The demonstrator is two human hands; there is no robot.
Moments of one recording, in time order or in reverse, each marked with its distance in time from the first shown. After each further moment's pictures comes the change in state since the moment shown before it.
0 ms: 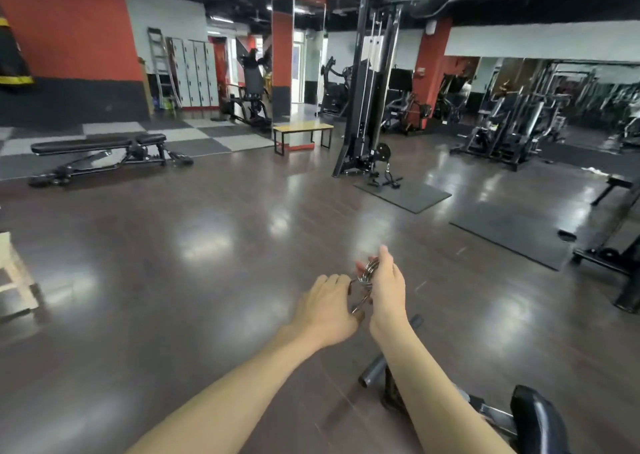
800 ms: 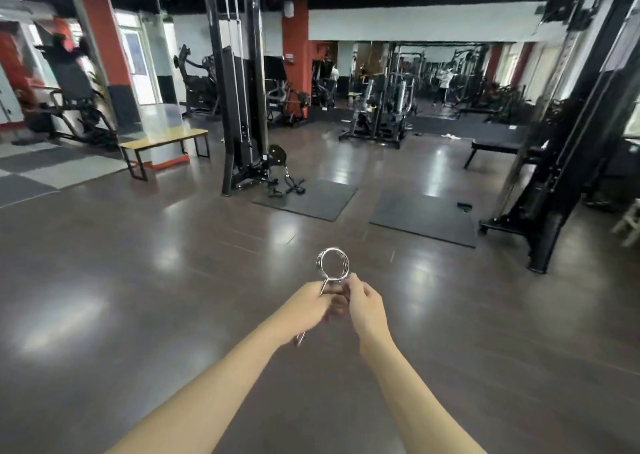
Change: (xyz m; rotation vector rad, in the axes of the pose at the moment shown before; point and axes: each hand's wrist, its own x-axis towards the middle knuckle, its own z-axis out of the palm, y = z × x) left_hand 0.708 -0.100 0.110 -0.729 -0.573 0.161; right_hand 0.636 -0.023 0.136 -0.161 0.237 0.022
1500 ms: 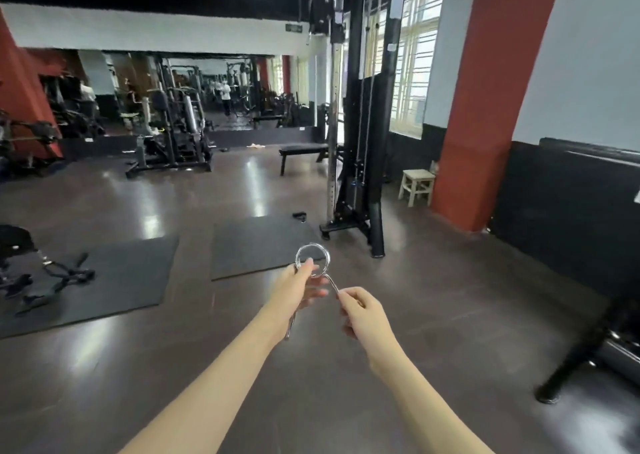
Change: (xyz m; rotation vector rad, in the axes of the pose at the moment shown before) left_hand 0.573 0.155 0.061 -0.425 -0.360 0.076; right_hand 0.448 -0.102 -0.168 0.039 0.567 -0.096
